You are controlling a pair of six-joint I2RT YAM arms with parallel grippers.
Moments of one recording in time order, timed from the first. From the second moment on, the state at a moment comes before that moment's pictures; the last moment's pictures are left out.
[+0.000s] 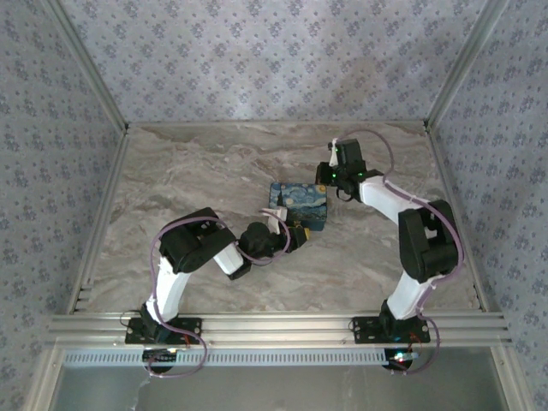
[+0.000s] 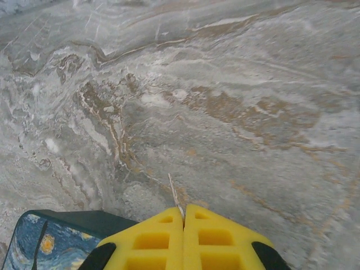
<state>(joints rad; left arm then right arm) -0.91 2.10 0.65 1.25 0.18 -0.89 0.30 1.71 1.13 -0.13 -0.14 0.38</state>
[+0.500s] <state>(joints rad) -0.91 2.10 0.64 1.28 0.20 -0.89 0.31 1.63 0.96 -0.21 -0.07 0.41</state>
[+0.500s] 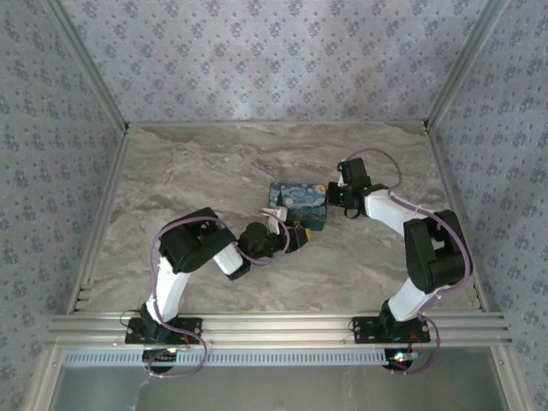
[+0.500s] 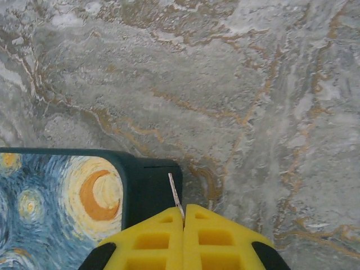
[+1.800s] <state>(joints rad) -0.89 2.13 0.62 1.34 0.20 -0.89 0.35 1.63 0.91 -0.10 -0.08 0.44</state>
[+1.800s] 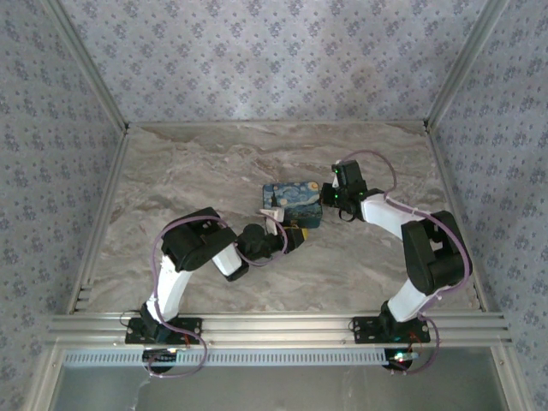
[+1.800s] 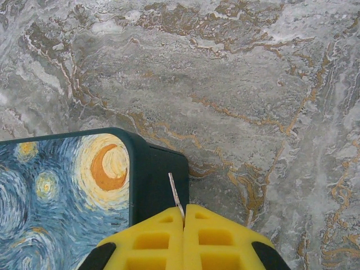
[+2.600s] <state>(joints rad) -0.85 2.07 0.59 1.24 0.25 -0.89 0.35 1.62 0.90 -0.10 -0.09 0.44</state>
